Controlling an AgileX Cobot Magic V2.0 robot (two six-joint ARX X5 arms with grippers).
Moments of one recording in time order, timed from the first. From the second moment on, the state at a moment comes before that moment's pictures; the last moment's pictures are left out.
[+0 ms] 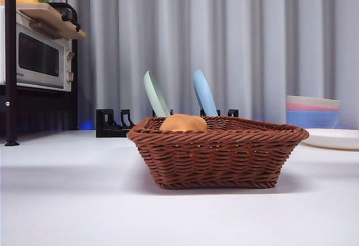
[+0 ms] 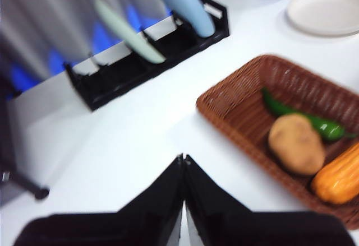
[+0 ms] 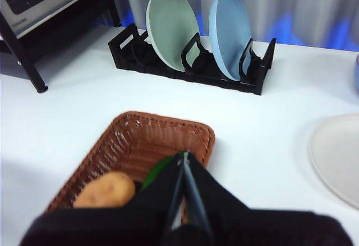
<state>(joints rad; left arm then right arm) -0.57 0.77 0.96 -0.61 -0.20 0.15 0.31 0.83 0.96 -0.49 -0.12 0.01</state>
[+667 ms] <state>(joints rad) -0.57 0.48 0.61 -0.63 -0.29 0.08 0.31 0.68 0.64 -0.43 -0.10 0.14</state>
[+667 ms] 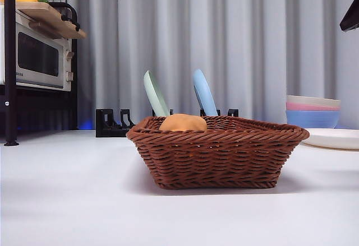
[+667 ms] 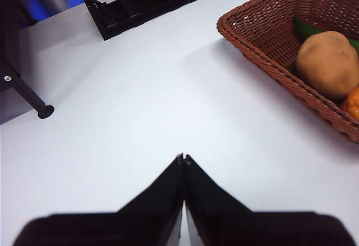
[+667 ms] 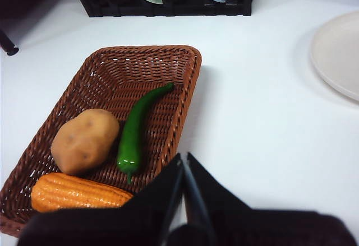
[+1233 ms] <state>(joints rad) -0.39 0.26 0.50 -0.45 -0.14 0.08 0.31 0.68 0.64 -0.43 -0.10 0.15</state>
